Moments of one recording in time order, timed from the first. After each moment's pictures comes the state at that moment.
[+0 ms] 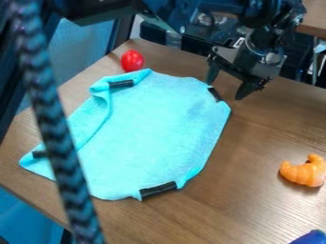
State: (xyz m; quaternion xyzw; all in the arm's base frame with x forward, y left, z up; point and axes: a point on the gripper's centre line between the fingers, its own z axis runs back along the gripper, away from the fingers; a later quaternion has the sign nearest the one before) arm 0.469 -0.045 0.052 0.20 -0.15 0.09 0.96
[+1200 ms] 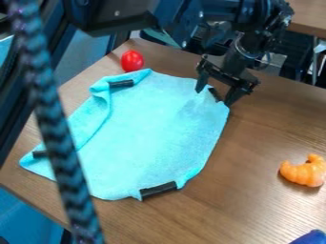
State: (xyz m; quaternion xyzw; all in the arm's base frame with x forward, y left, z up) arm 0.461 -0.028 0.036 0.21 -0.08 0.16 0.96
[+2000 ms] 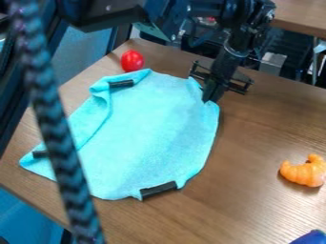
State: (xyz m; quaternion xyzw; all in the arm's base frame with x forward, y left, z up) arm 0.457 -0.023 0.025 0.15 -0.05 0.18 0.97
